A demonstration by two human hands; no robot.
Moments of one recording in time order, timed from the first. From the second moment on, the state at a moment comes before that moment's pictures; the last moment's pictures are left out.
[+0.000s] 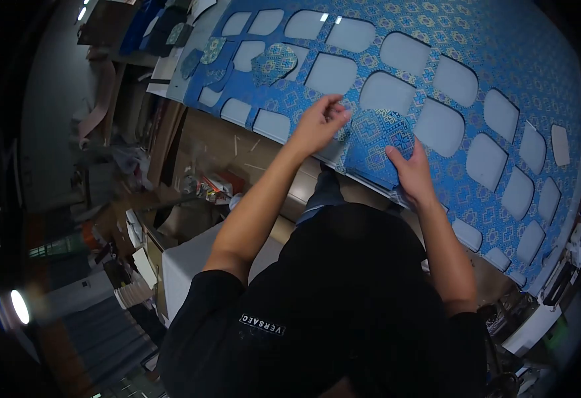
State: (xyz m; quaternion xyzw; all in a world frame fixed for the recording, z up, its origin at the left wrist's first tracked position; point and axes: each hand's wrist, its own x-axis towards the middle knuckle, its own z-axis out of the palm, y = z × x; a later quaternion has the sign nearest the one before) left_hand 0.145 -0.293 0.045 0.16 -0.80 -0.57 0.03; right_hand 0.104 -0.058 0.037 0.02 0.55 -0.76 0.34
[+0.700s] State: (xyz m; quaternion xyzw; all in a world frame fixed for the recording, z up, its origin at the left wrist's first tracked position) left_hand 0.069 -0.665 -0.012 0.18 -0.90 -0.38 0.14; right_hand 0.161 -0.271 0.031 0.18 0.58 -0.76 0.24
